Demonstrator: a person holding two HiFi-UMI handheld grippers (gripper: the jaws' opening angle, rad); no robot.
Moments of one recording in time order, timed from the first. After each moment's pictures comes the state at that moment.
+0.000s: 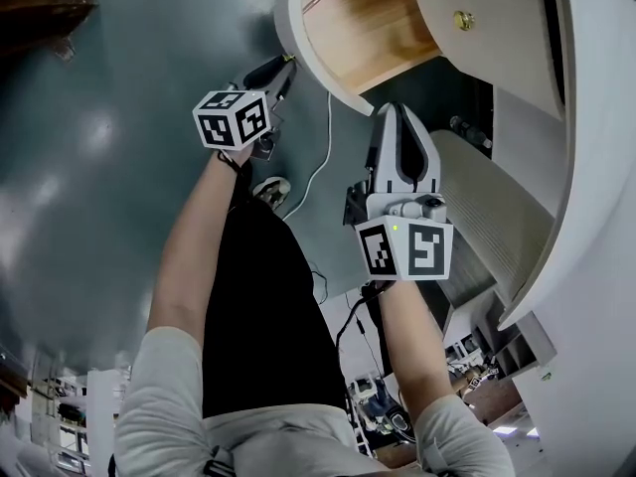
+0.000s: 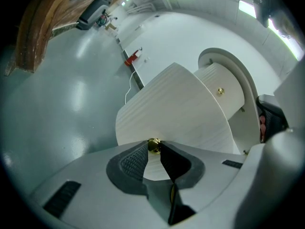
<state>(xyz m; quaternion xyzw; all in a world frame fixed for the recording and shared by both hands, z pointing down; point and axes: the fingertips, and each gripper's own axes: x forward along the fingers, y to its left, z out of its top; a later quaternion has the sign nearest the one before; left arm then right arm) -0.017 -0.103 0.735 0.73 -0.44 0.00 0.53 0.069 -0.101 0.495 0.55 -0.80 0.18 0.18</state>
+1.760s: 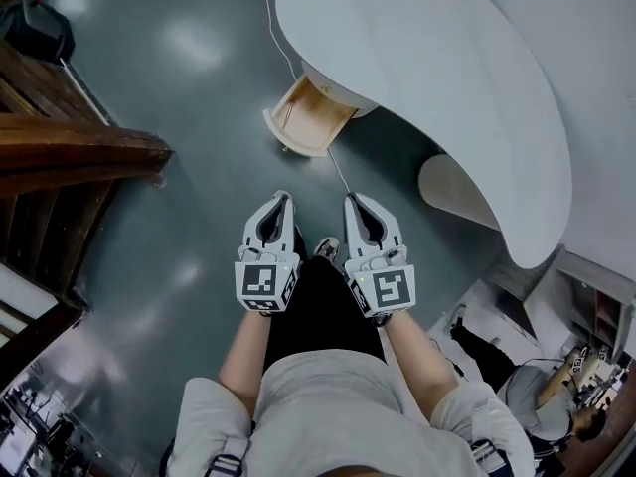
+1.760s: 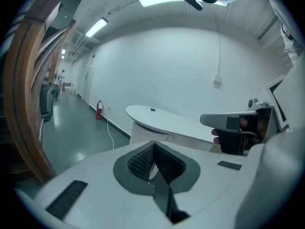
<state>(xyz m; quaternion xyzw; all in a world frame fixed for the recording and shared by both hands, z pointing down) -0.009 0.005 0.258 0.85 -0.47 0.10 0.22 0.097 0.017 0.199 0.58 -0.80 0.14 0.09</state>
